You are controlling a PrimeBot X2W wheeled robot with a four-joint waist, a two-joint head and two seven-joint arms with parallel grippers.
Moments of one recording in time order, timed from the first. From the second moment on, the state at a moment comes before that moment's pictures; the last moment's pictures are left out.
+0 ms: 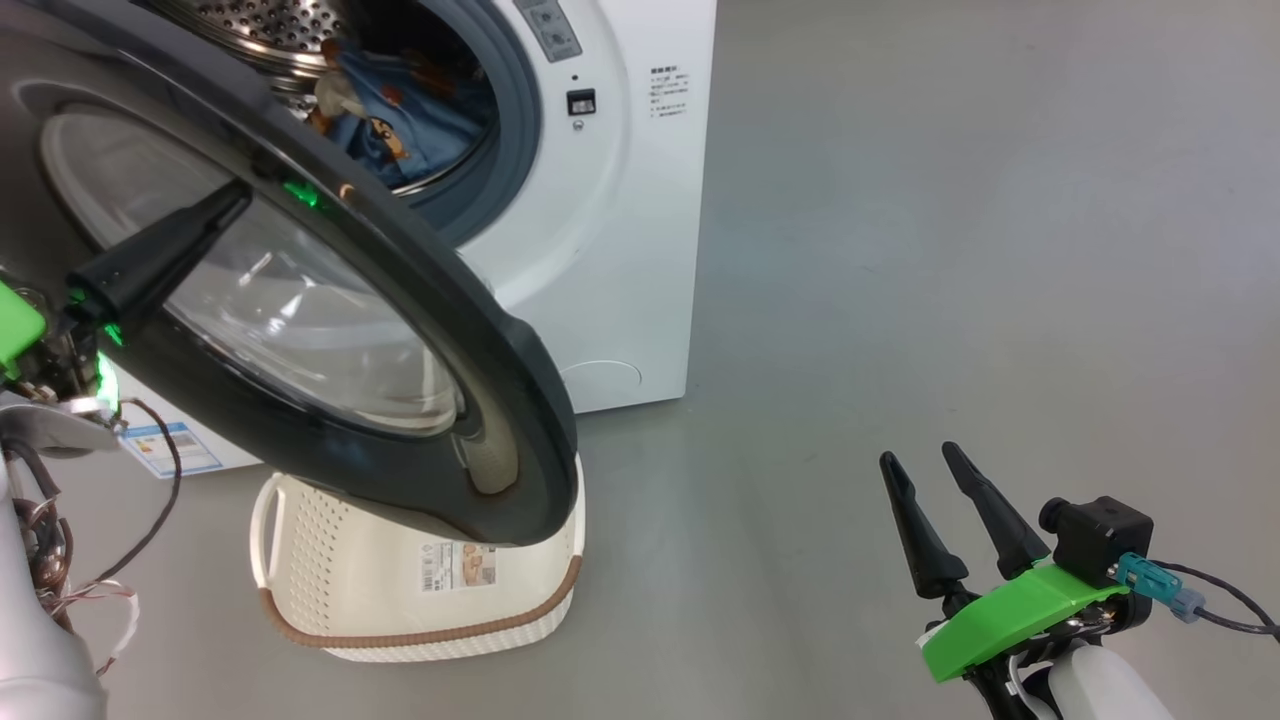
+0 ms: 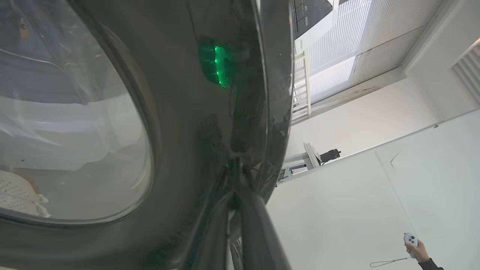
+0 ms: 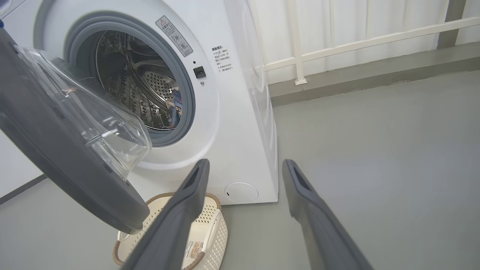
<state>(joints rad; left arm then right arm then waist) -0.69 0.13 0.26 0.12 -1.27 0.10 1.08 -0.22 -0.14 0.18 0.37 0.45 0.13 -0.26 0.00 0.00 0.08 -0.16</state>
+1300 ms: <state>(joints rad) -0.20 0.23 0.20 -0.20 -0.96 -0.12 0.49 -0.22 -0.15 0.14 0.33 0.45 0.13 -0.26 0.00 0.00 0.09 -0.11</state>
